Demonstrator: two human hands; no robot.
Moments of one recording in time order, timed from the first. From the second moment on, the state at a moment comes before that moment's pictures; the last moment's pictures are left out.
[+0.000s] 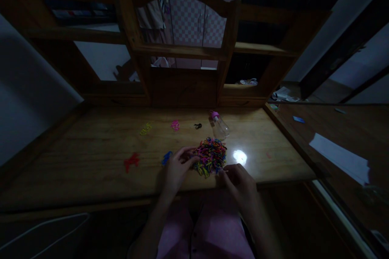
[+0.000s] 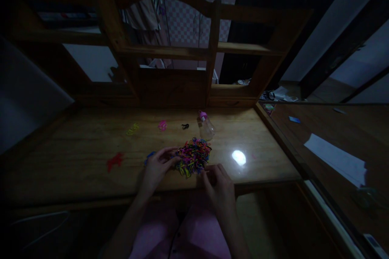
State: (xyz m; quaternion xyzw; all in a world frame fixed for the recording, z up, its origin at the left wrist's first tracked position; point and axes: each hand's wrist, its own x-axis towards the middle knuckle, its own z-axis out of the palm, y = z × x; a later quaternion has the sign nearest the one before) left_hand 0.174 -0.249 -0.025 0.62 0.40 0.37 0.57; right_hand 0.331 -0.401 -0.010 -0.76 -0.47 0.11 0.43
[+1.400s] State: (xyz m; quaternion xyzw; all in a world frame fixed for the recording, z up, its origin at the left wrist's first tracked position) left_hand 0.190 -0.293 0.009 0.13 0.19 0.31 0.92; right_hand 0.342 -0.383 0.008 -0.70 -0.55 -0.01 0.45
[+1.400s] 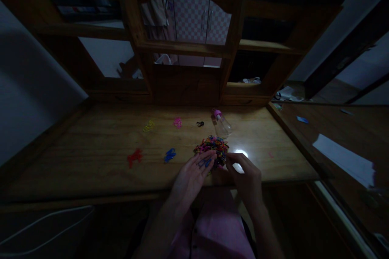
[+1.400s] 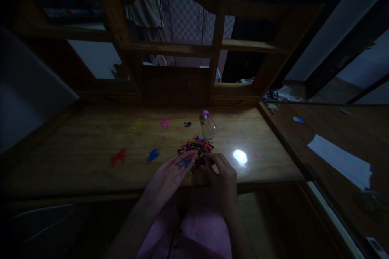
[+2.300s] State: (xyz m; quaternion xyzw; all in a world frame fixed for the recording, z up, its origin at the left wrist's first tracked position) left_hand 0.194 -0.309 0.050 0.12 0.46 0.35 0.81; right_hand 0.311 -0.388 0.033 -0.67 -0.55 0.04 0.51
